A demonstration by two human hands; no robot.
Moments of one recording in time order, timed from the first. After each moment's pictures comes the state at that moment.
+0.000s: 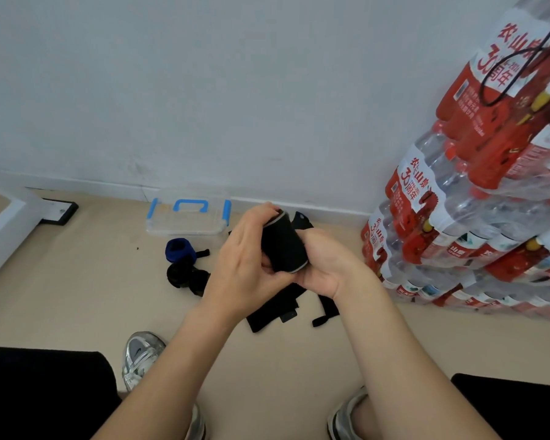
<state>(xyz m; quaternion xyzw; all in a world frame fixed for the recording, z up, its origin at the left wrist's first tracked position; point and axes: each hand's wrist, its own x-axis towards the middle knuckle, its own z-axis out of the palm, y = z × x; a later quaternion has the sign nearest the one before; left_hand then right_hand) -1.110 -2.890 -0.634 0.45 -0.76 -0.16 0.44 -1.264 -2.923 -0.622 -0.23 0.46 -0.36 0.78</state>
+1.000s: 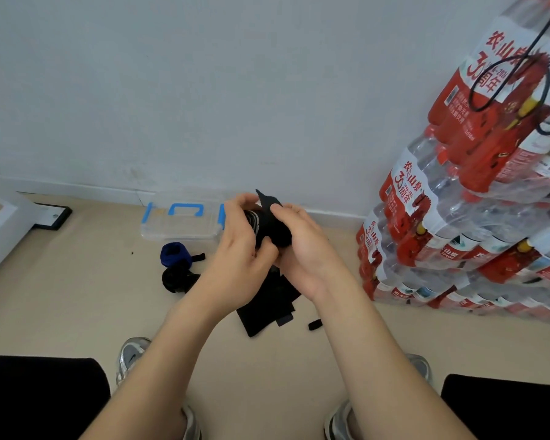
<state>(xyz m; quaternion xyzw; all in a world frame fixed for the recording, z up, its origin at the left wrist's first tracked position) -1.106 -2.891 -0.598 0.50 -0.66 -0.39 0.39 -1.246 -2.922 -0.611 -0.26 0.42 -0.49 0.72</state>
